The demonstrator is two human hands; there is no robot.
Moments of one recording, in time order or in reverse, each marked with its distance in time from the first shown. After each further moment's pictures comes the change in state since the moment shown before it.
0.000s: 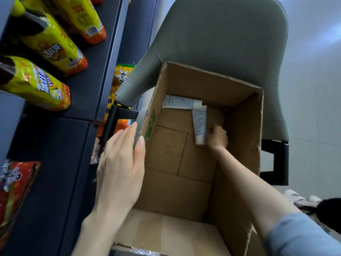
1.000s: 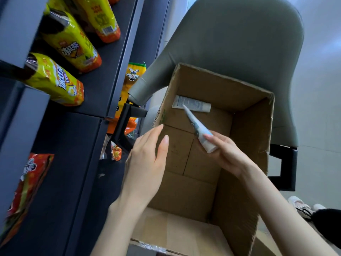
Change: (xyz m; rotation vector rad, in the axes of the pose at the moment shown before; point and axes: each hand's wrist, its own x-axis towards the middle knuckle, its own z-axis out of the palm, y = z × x) left_hand 0.007 0.000 0.013 -0.130 -0.090 0.037; right_hand -0.083 -0.029 -0.067 1.230 -0.761 0.135
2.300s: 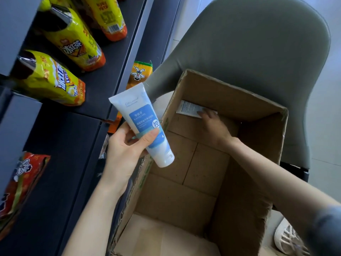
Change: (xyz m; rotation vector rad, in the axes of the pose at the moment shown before) left_hand 0.044 -0.019 -0.016 -0.838 0.085 -0.301; right_hand 0.131 -0.031 -0.019 -1.769 0.128 -0.391
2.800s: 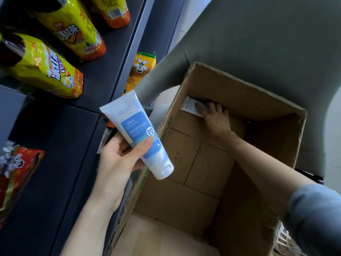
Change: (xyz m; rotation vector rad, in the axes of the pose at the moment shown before) left_hand -0.007 -0.015 -0.009 -0.089 0.049 -0.078; right_hand 0.038 0.003 0.018 -0.479 -0.009 0.018
